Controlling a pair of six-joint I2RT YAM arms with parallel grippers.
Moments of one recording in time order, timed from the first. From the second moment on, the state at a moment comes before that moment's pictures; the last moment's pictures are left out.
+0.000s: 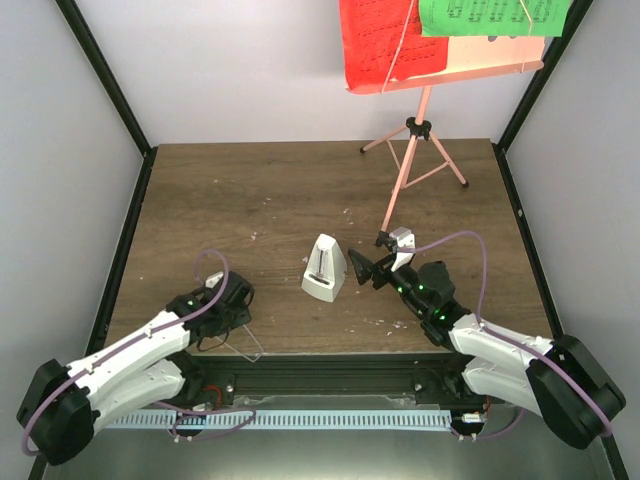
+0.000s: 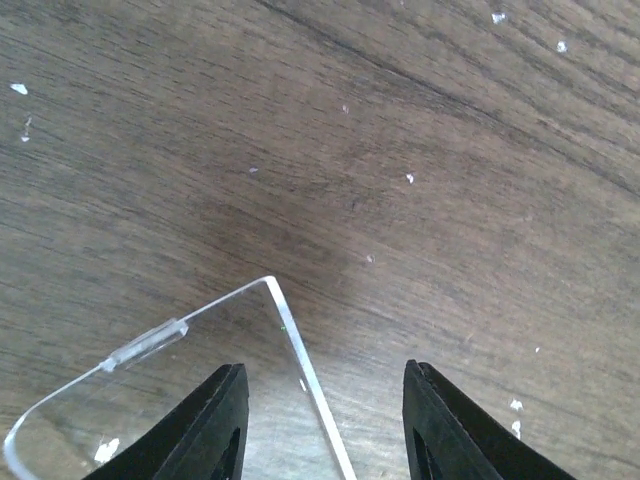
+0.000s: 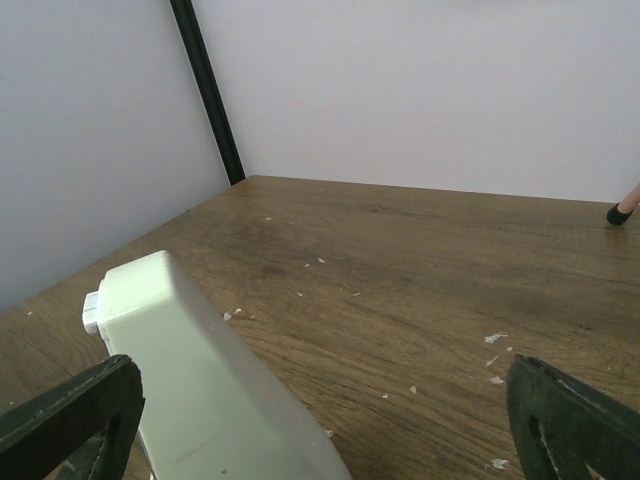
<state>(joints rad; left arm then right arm) -0.71 0.89 0.45 -0.76 -0.23 -1.06 0.63 1.03 0.23 0.79 -0.05 0.20</state>
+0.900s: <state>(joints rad) -0.71 1.00 0.40 -0.62 -0.25 -1.03 0.63 0.97 0.20 0.78 -0.01 0.20</state>
